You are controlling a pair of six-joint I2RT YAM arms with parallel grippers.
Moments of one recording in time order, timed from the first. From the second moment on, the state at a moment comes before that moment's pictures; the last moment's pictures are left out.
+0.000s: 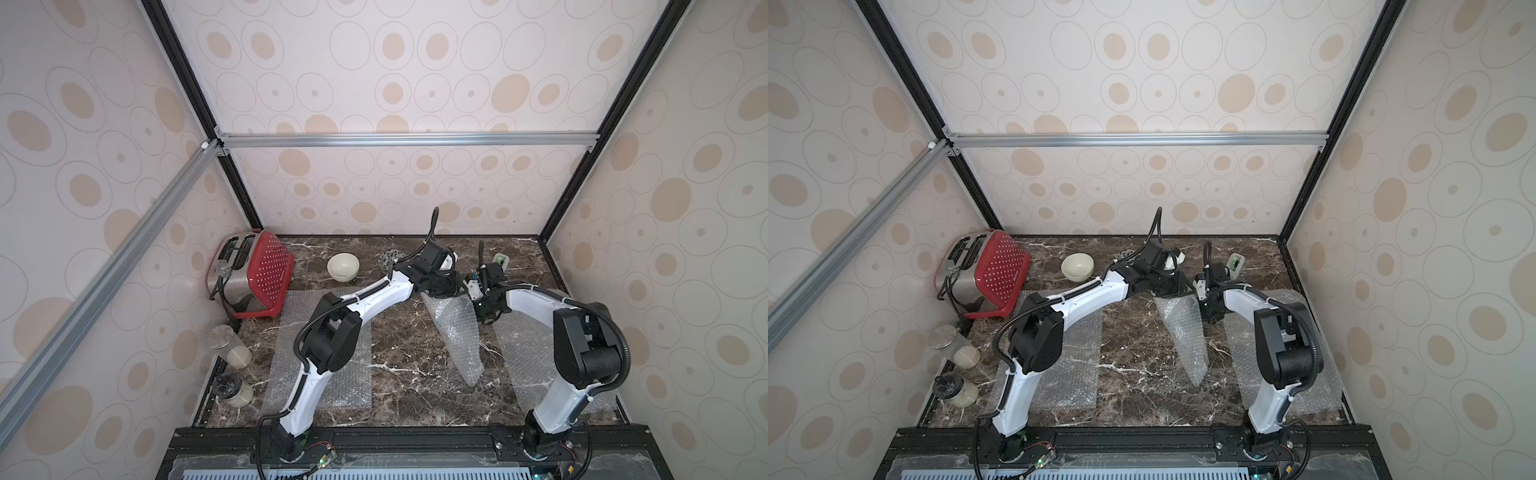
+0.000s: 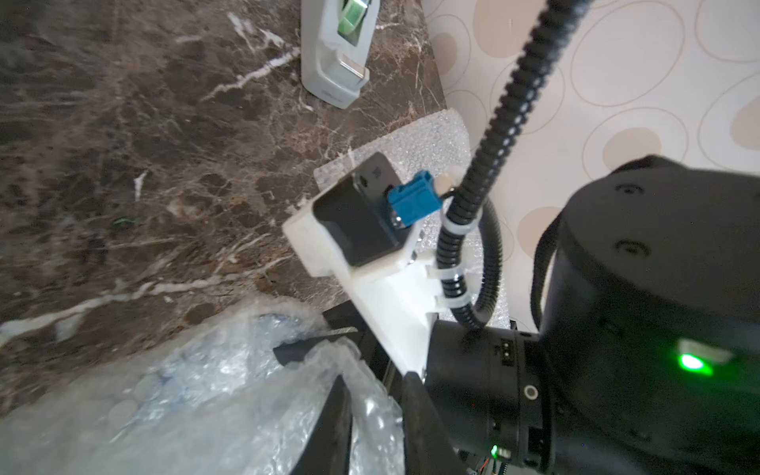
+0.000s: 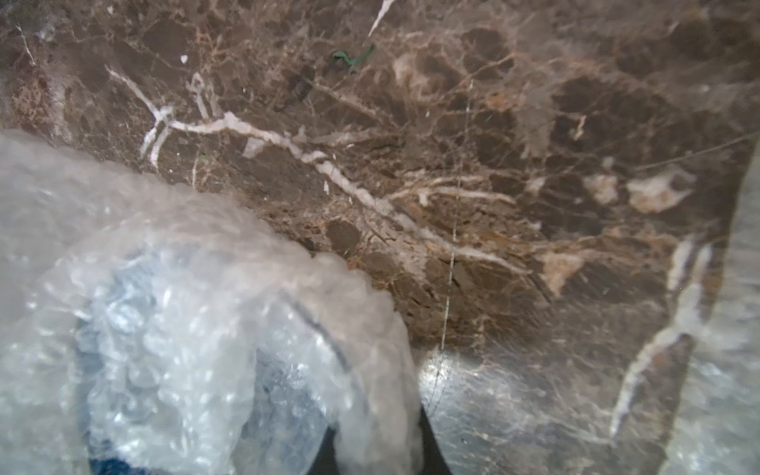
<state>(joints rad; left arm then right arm) -0.74 2.15 1.85 -0.41 0.46 -0.68 0.22 1.76 1.09 -0.56 -0.28 0.13</state>
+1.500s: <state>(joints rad) -0.73 2.29 1.62 -0.01 0.46 -0.78 0.22 1.72 1.03 -0.54 -0.37 0.20</state>
